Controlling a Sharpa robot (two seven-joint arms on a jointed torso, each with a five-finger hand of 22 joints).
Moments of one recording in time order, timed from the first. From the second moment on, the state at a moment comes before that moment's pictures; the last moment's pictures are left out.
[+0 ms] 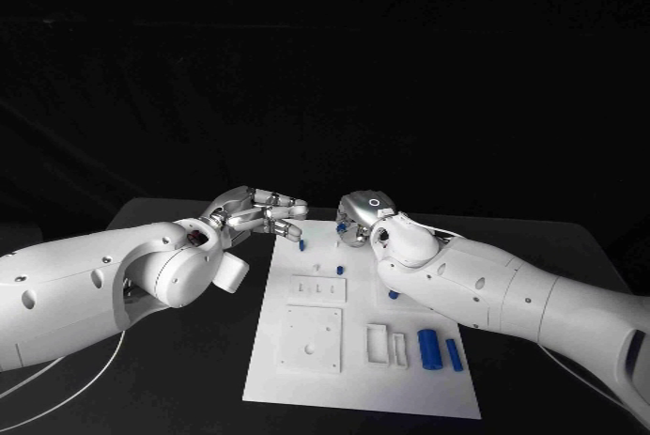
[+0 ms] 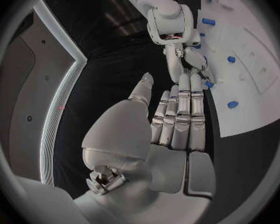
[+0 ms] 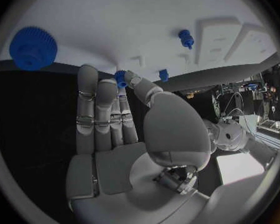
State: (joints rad) left arm 1.42 -0.84 -0.18 1.55 -0.15 -0.24 0.23; left_hand 1.34 0.05 -0.08 -0.08 0.15 0.98 0.15 0.06 0.06 1.13 0.12 0.06 0.06 1.28 0.07 0.16 0.15 0.09 1.02 0.06 0.49 0.21; right arm 1.18 -0.39 0.04 1.06 -1.88 -0.42 -0.34; right_hand 1.24 -0.12 0.56 -0.19 0.13 1.26 0.08 0.06 0.13 1.37 0.01 0.06 0.06 1.44 -0.06 0.91 0.61 0.10 1.45 -0.09 0.52 0.84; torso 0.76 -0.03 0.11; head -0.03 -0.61
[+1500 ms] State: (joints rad) left arm 1.43 -0.84 -0.18 1.56 -0.16 -0.22 0.22; left_hand 1.34 0.05 -0.08 -0.08 0.14 0.98 0.15 0.06 0.06 1.12 0.12 0.06 0.06 1.28 0.07 0.16 0.15 0.09 1.02 0.06 0.49 0.20; right arm 1.18 -0.37 0.04 1.02 -1.85 -0.38 -0.31; right_hand 1.23 -0.15 0.59 -0.18 0.13 1.14 0.11 0.07 0.08 1.23 0.06 0.06 0.06 1.44 -0.03 0.89 0.59 0.11 1.47 -0.06 0.46 0.87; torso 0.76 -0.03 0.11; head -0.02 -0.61
